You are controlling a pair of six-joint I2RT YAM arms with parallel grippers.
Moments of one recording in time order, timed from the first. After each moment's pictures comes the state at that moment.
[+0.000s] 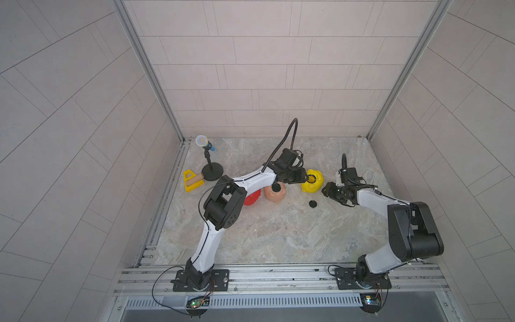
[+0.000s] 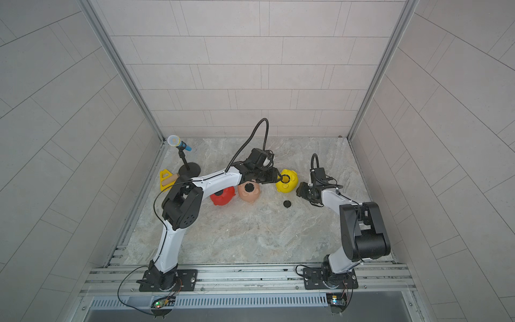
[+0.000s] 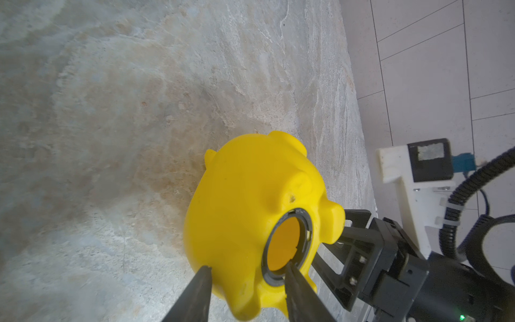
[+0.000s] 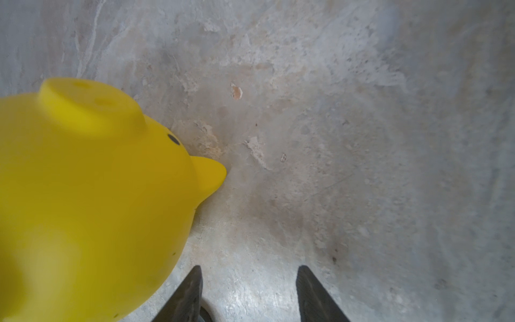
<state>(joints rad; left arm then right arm) -0.71 2.16 1.68 -0.28 0.38 -0.65 0.04 1.54 0.76 -0.21 -0.19 0.50</state>
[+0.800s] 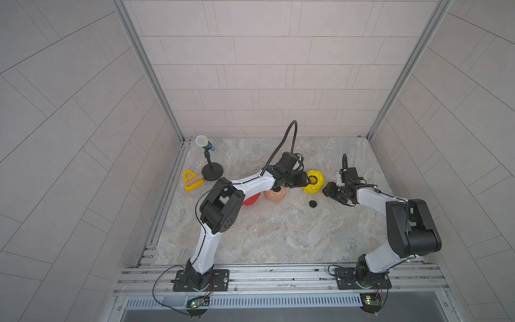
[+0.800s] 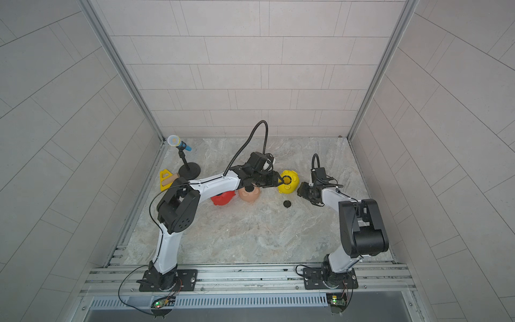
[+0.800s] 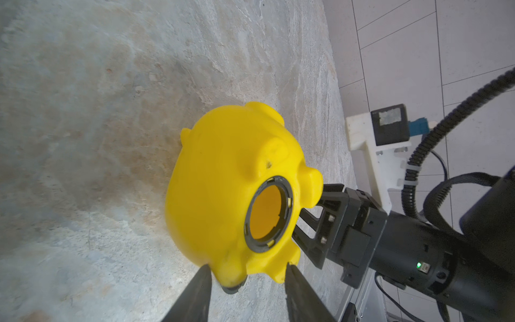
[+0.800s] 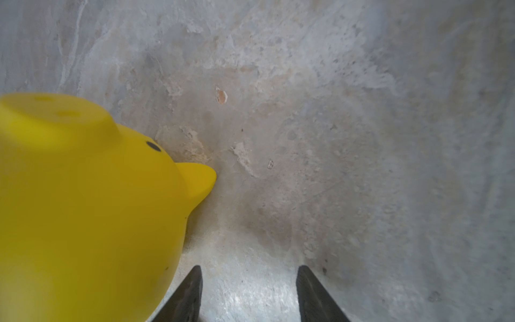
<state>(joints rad) -0.74 2.09 1.56 -0.20 0.41 -0.69 0.02 1.57 0.78 -0.20 -0.19 0.50</state>
